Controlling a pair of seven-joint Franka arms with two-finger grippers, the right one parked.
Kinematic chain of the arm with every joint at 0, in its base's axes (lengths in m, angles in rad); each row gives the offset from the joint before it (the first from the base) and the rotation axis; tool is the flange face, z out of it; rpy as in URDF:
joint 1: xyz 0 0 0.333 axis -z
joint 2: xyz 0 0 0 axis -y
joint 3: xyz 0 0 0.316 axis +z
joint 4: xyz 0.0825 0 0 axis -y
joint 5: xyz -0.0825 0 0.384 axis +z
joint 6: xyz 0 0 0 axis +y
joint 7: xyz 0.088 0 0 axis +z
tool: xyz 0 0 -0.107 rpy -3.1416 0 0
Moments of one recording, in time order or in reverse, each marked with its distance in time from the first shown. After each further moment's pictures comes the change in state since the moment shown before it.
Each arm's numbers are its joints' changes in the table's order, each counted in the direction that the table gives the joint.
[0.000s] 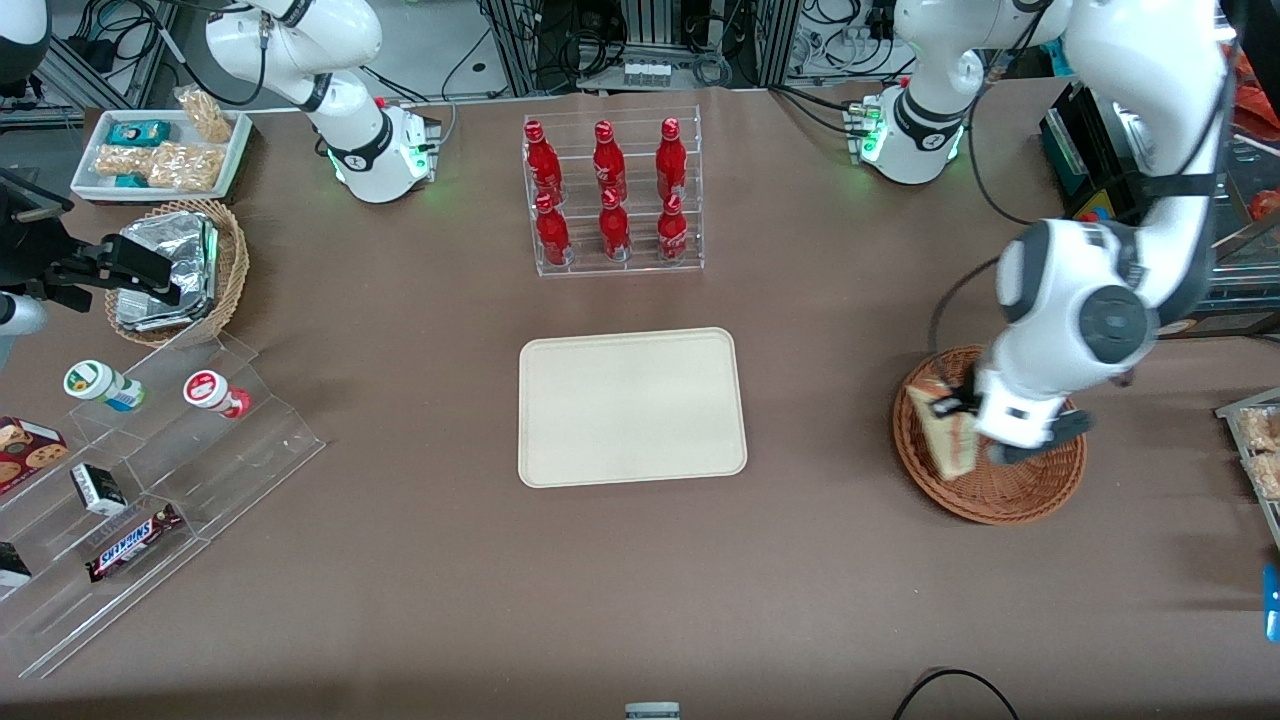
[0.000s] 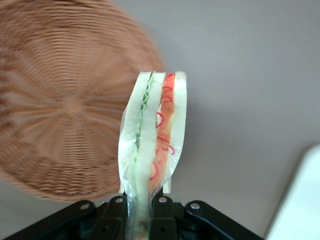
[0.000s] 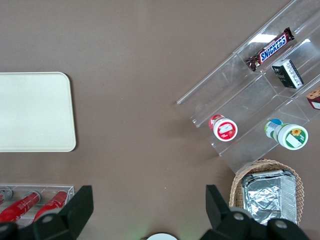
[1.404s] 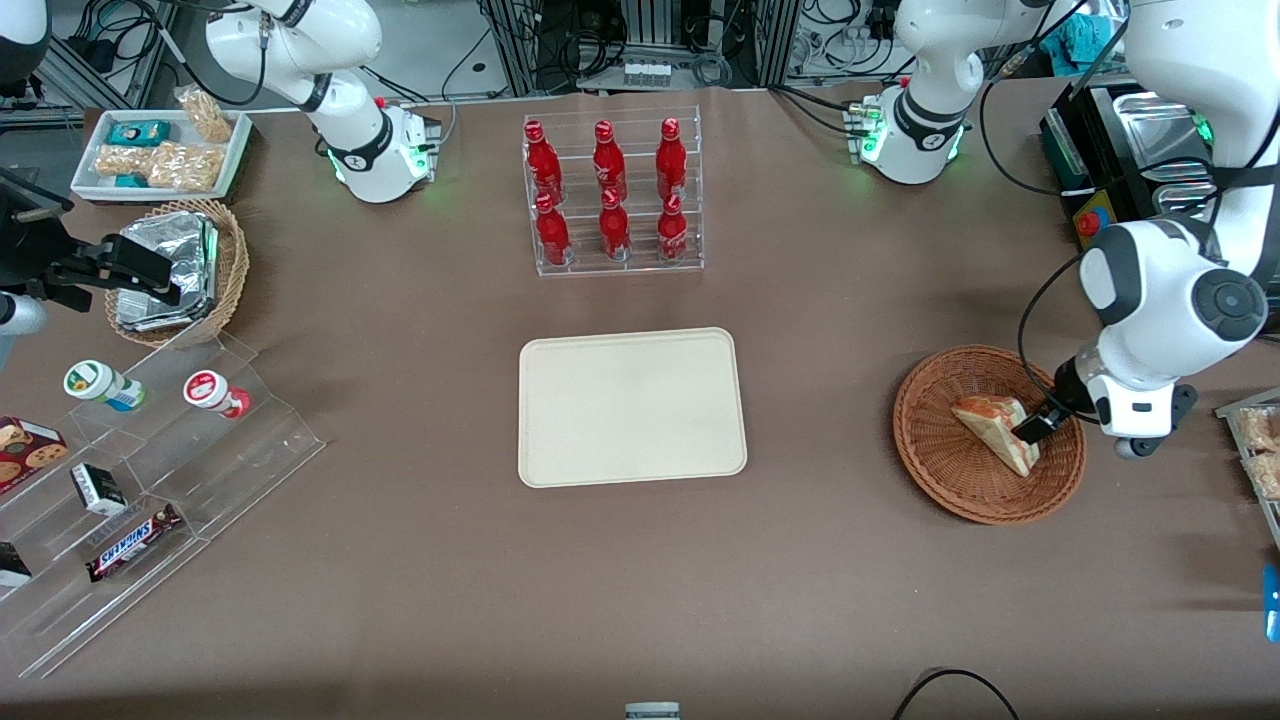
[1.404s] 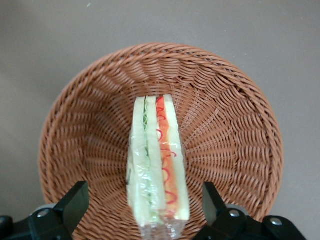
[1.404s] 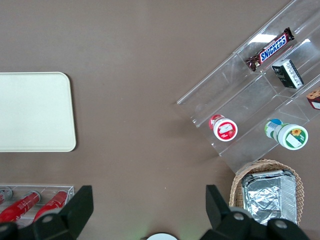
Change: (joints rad) arm -0.273 0.015 0.033 -0.172 0.009 -0.258 0.274
